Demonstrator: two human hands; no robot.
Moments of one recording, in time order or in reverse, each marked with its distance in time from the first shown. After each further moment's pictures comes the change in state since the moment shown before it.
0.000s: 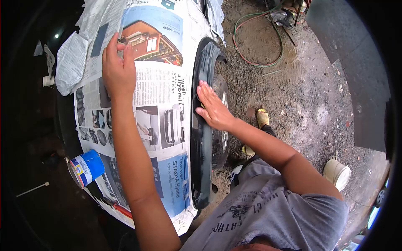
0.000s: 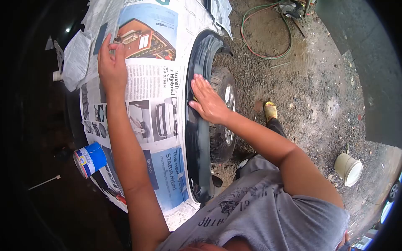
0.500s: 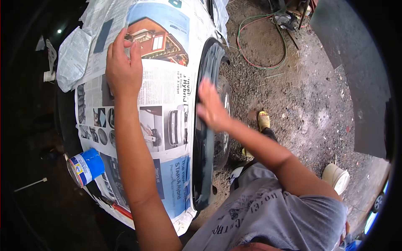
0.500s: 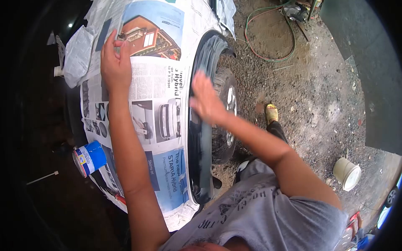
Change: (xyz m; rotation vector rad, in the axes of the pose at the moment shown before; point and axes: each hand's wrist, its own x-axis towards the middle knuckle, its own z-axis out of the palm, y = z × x) left_hand -0.003 0.000 0.001 0.054 0.014 0.074; right_hand -0.001 -0.009 0.022 0.066 0.064 -0.018
